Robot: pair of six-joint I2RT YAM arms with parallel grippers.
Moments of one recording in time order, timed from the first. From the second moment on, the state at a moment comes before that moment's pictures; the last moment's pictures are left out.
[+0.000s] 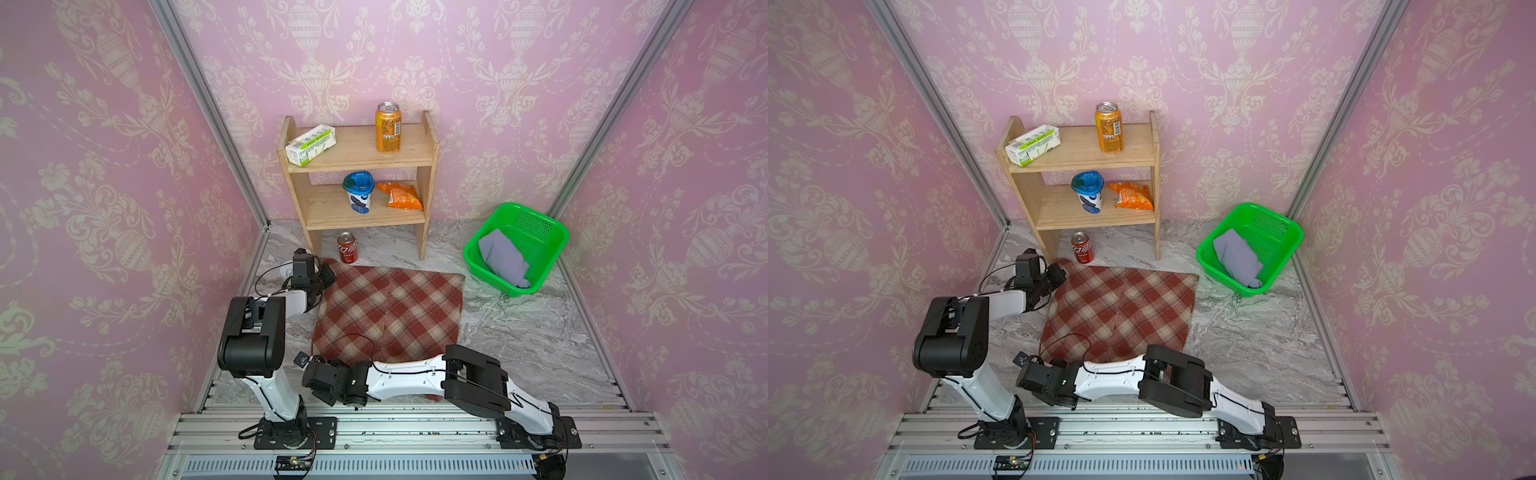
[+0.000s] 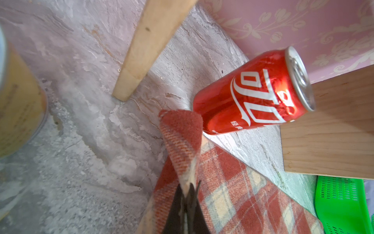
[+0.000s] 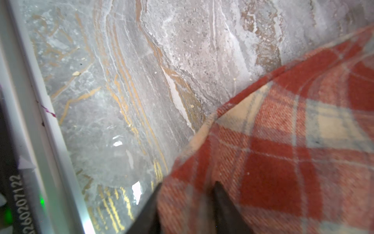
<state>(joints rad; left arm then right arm) 0.02 1.75 0.84 0.27 0.21 -0.67 1.38 2.32 1.71 -0.30 0.31 0.22</state>
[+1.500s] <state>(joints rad) -0.41 1.74 1.15 0.15 -0.07 -0.54 1.14 0.87 0.34 -0.01 0.39 0.88</state>
